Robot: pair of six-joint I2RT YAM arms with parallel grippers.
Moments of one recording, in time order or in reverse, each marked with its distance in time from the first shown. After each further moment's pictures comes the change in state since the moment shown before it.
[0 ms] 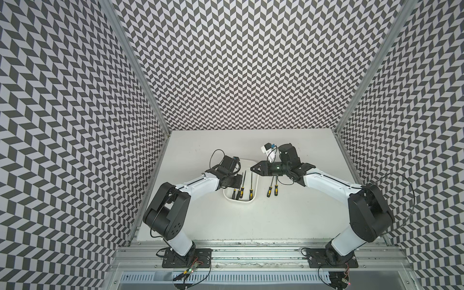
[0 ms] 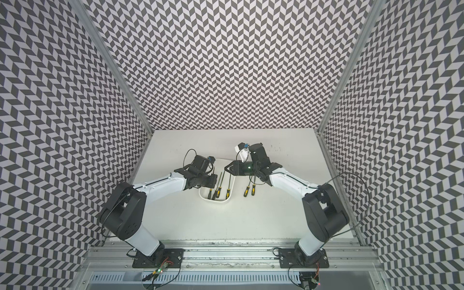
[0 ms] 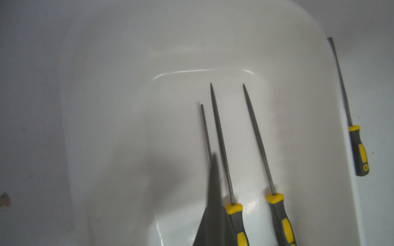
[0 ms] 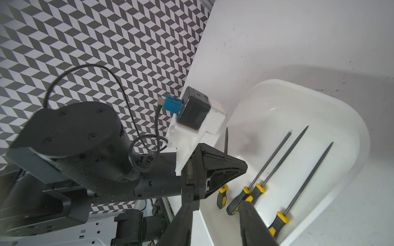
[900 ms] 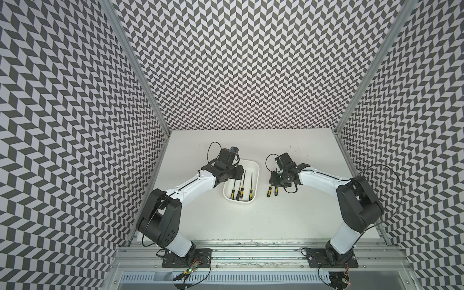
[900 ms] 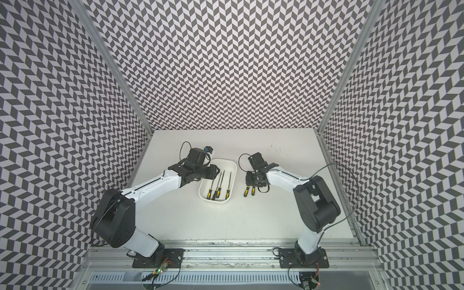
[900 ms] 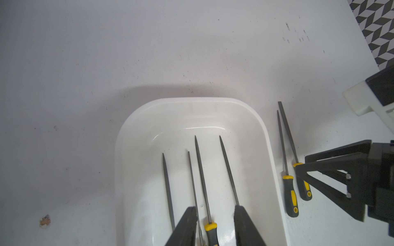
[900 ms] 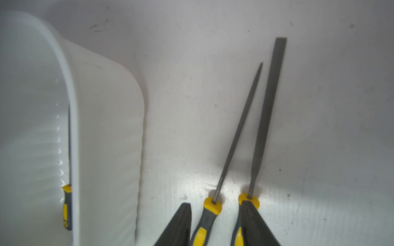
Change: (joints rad) left arm 0.001 -0.092 0.076 0.021 0.032 -0.056; right arm -0.015 0.110 0.000 -0.431 0.555 -0.016
